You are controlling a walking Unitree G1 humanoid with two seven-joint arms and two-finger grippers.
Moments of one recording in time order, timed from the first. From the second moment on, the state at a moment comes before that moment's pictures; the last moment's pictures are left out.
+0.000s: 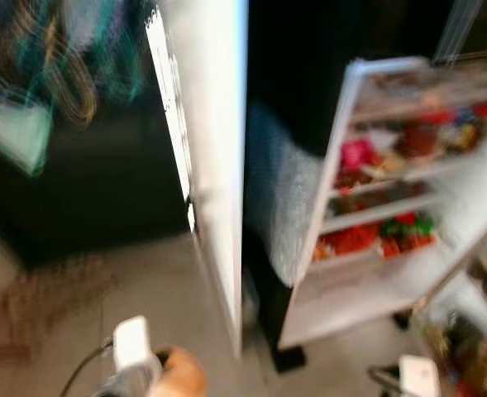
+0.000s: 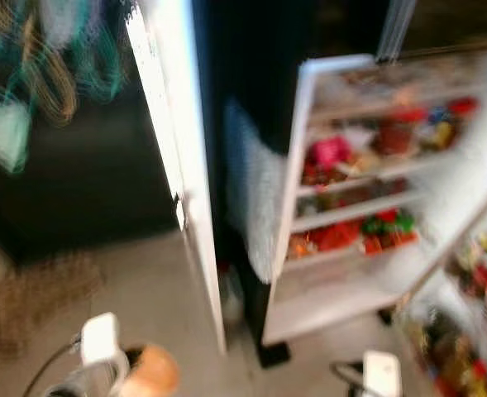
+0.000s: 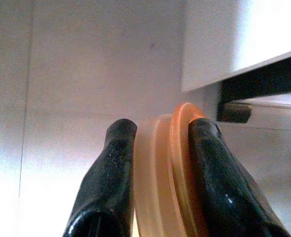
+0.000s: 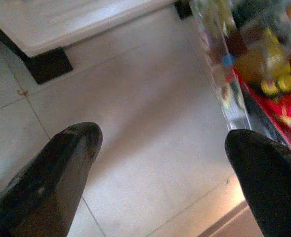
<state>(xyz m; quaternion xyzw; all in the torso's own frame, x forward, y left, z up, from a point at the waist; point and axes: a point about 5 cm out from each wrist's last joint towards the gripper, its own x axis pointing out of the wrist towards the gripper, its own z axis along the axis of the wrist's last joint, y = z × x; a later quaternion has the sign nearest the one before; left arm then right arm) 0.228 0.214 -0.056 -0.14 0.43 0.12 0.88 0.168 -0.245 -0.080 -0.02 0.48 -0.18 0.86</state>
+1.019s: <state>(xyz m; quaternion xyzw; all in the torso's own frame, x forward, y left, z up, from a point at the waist) 0.228 0.217 -0.056 -0.14 0.43 0.12 0.88 0.170 -0.243 -0.080 -0.02 0.48 -0.16 0.86</state>
